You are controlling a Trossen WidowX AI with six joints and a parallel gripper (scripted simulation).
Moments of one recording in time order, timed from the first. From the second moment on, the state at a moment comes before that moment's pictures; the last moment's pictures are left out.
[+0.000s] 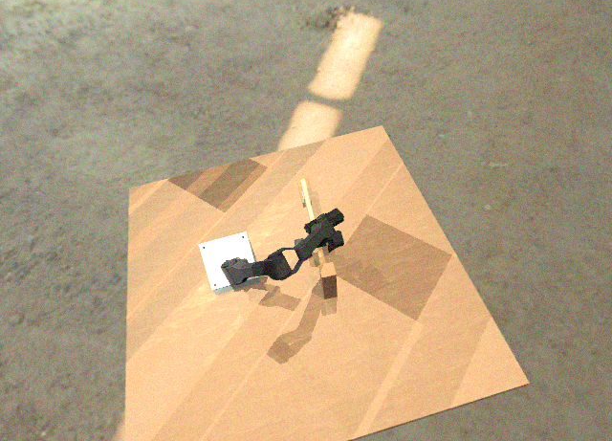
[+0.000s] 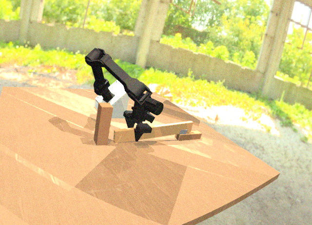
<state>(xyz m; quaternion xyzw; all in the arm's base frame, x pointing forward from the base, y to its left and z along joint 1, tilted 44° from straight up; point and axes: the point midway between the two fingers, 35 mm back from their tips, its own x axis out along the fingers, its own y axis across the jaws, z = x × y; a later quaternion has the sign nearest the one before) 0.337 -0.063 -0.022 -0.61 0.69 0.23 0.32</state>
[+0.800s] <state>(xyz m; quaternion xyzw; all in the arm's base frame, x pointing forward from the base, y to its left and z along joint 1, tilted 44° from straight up) 0.336 -0.064 -0.023 -0.61 0.69 0.23 0.32</state>
